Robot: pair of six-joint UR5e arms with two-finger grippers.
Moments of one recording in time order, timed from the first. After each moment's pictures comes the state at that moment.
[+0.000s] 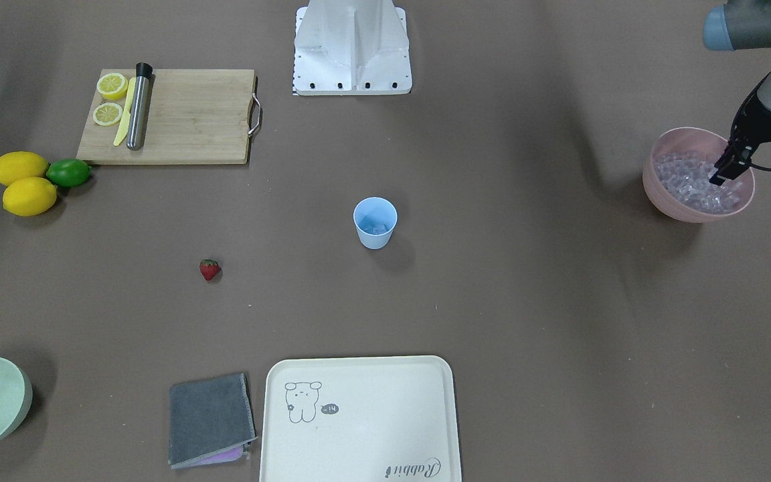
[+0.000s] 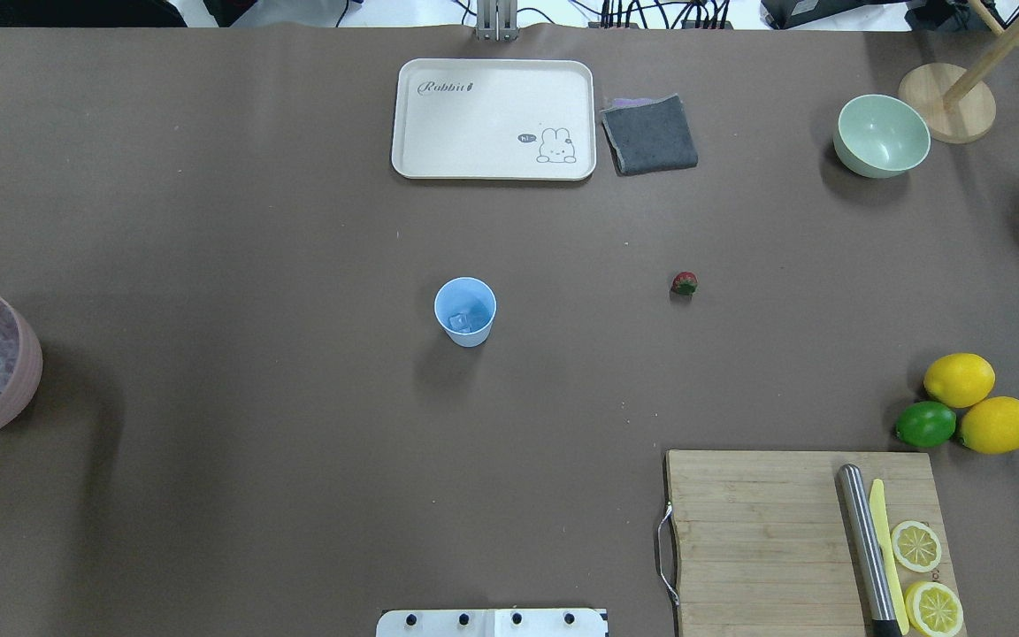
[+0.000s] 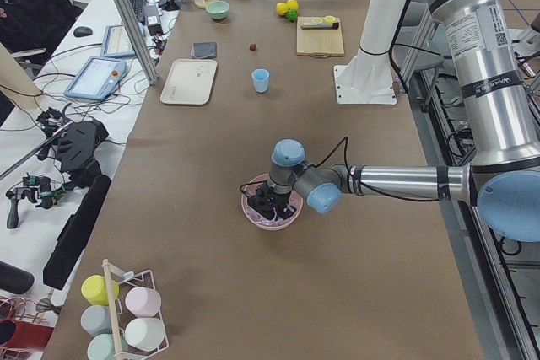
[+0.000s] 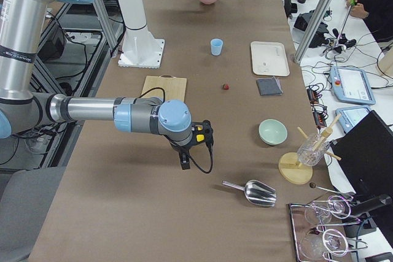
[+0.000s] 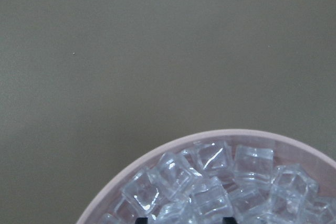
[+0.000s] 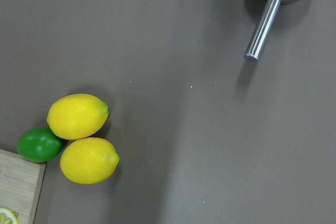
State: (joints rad) left arm -1.01 -1.25 -1.77 -2.26 -2.06 -1.74; right arm 1.64 -1.91 1.95 -1.62 2.47 -0.24
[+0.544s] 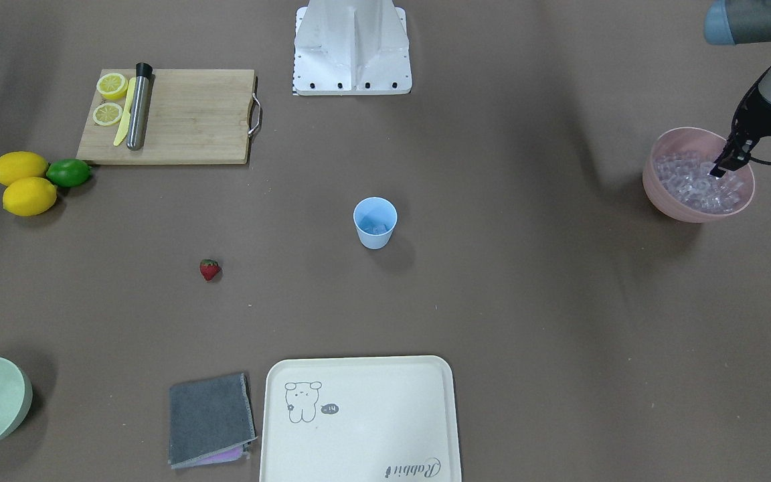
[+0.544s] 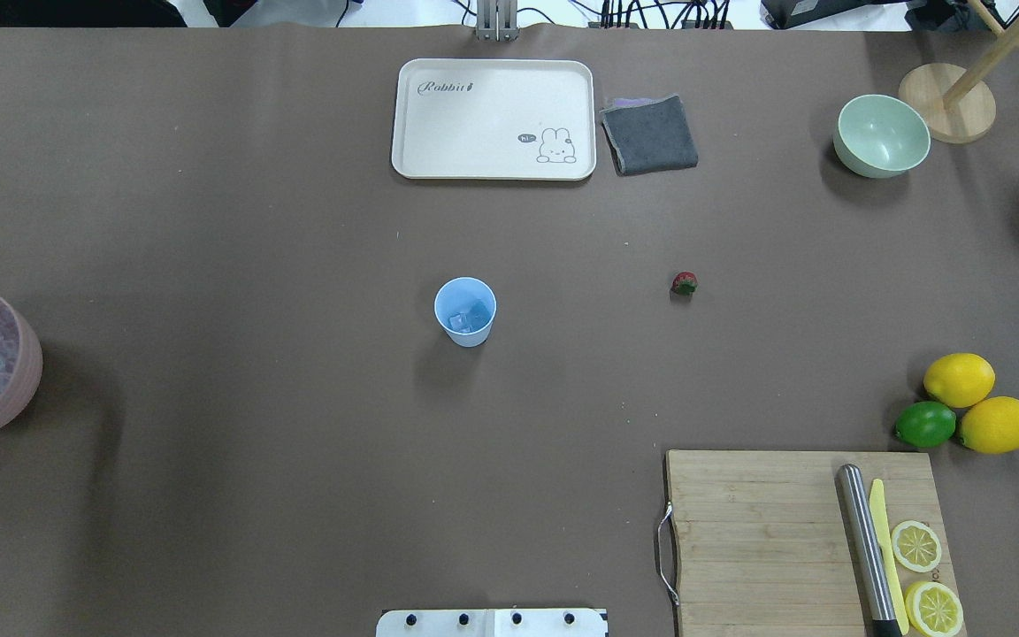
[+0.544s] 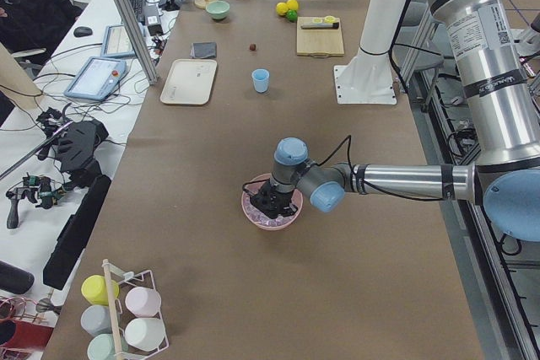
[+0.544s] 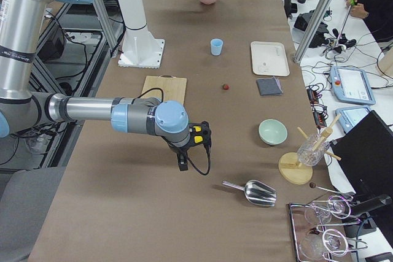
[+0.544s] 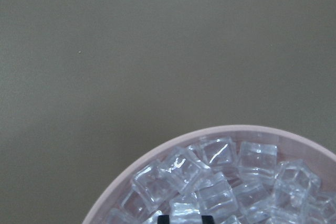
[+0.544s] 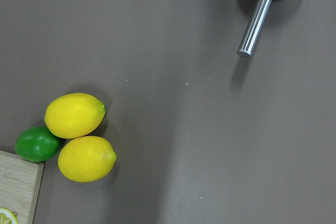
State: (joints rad) left arm -1.02 -1.23 -1.81 -2.25 -2.08 -1.73; right arm 1.66 -1.92 1.95 -1.62 2.47 -0.24
